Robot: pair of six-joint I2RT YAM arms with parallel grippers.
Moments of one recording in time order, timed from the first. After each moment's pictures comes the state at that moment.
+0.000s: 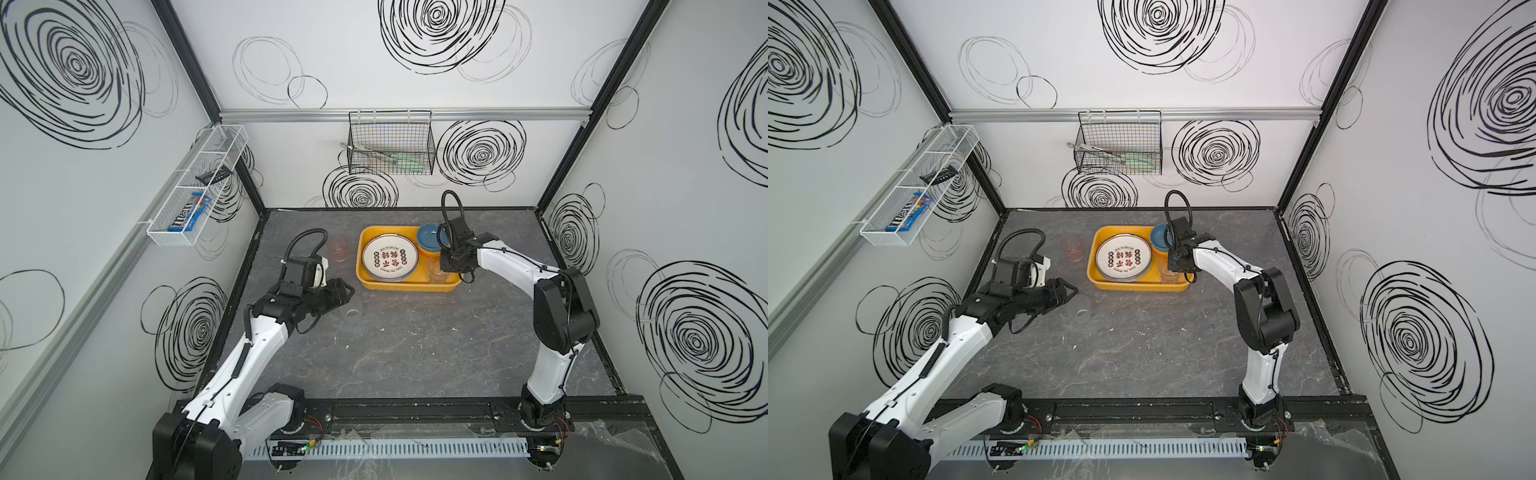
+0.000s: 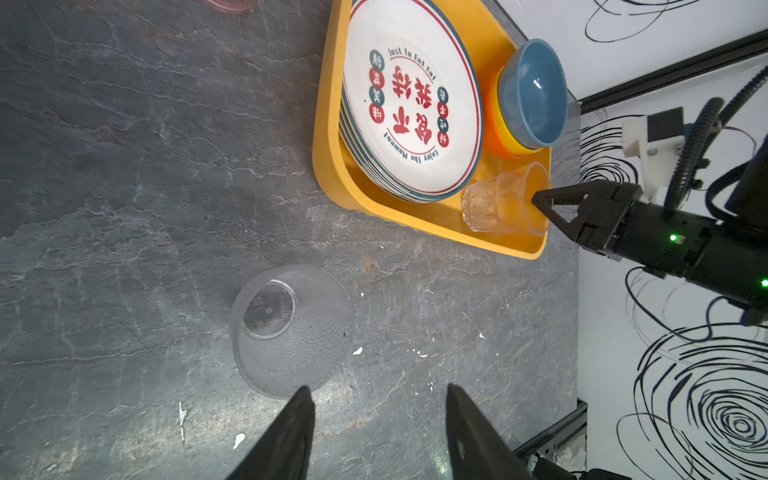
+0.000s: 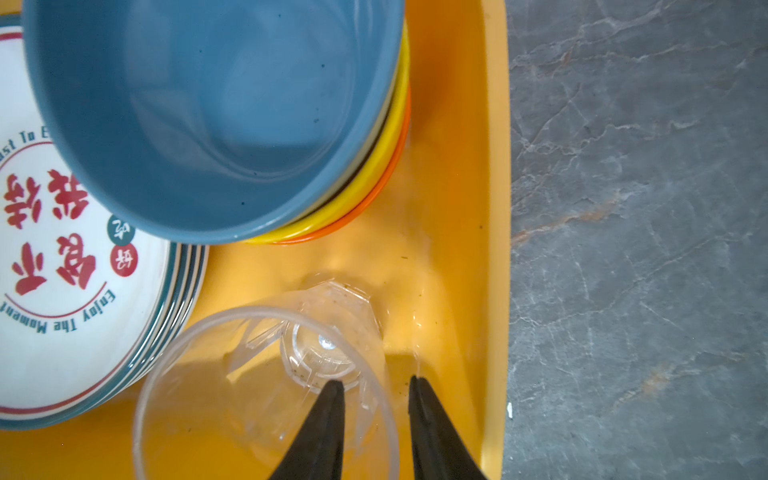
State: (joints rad) left arm -0.19 1.04 0.81 -0.63 0.38 -0.62; right arm 0.46 1.86 1.41 -0.65 0.15 0.46
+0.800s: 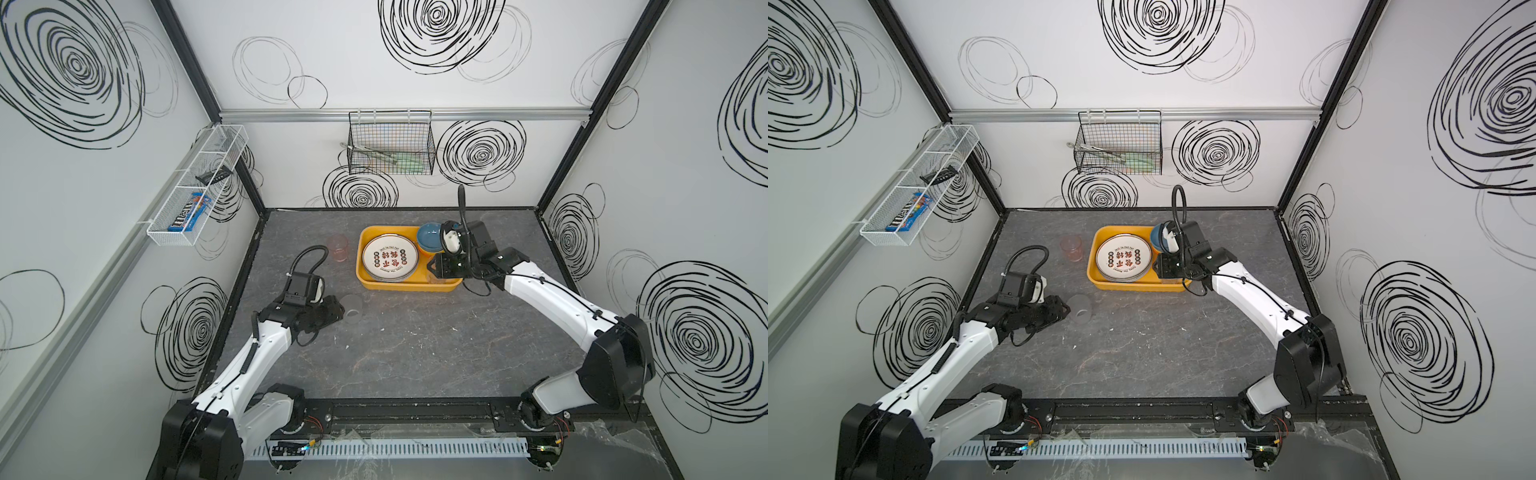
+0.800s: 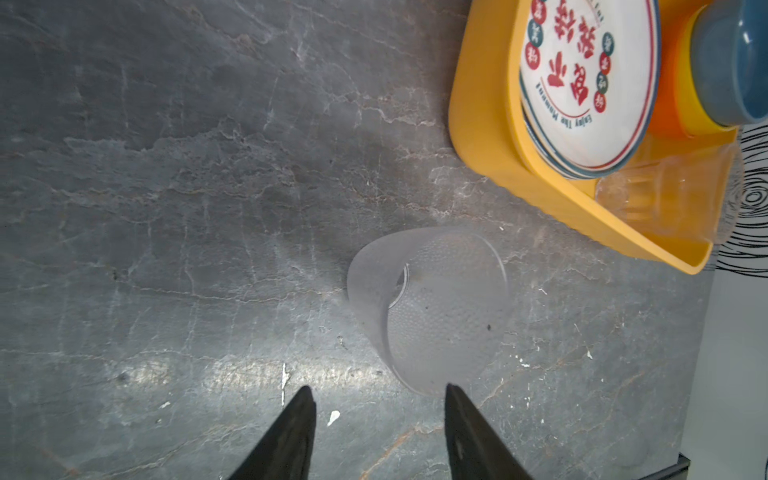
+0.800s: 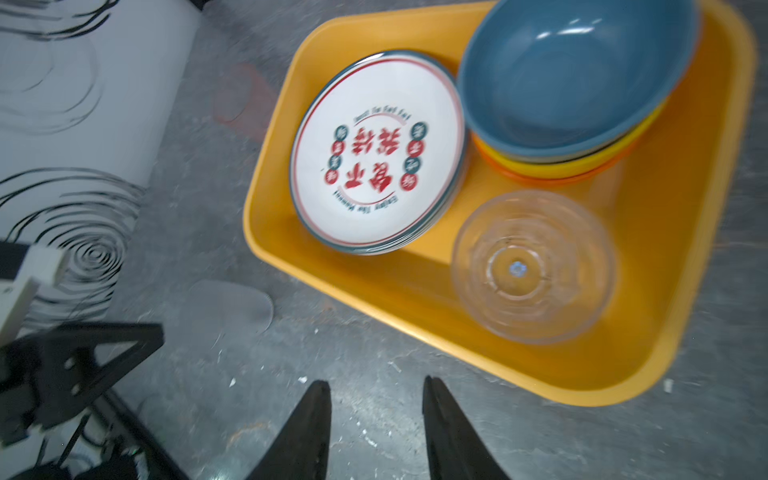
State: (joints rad) left arm -0.17 1.06 0.66 -0.63 0.24 -0.61; right arm 0.58 1.46 1.18 -0.51 -0.26 0.39
